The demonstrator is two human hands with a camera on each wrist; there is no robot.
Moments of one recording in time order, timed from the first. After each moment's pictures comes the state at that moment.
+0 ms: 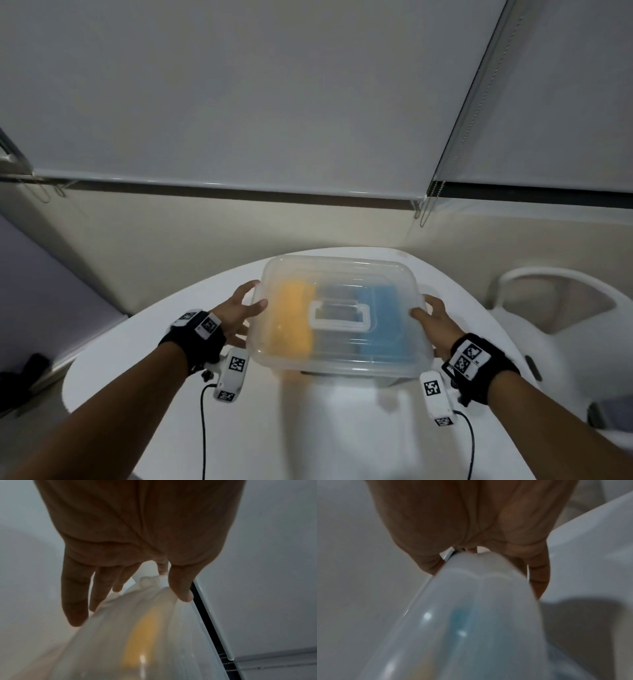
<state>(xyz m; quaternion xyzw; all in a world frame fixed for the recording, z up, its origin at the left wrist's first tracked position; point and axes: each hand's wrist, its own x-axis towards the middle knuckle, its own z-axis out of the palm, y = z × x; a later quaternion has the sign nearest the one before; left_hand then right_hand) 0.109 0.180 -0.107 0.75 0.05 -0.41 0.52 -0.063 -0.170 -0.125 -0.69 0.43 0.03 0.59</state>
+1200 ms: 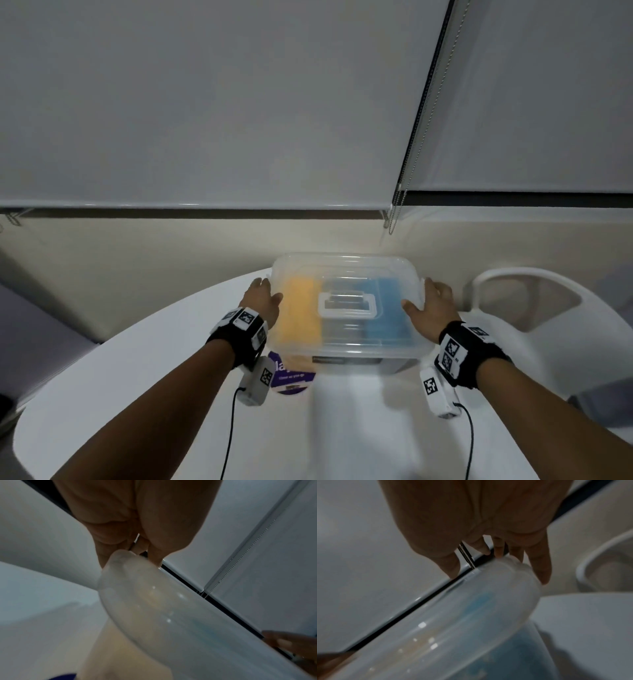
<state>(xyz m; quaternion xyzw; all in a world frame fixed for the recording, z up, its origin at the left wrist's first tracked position) 0.120 0.051 -0.107 0.96 -0.16 -0.15 0.16 -0.063 -0.230 -0.092 -0.88 0.36 0.01 0.32</state>
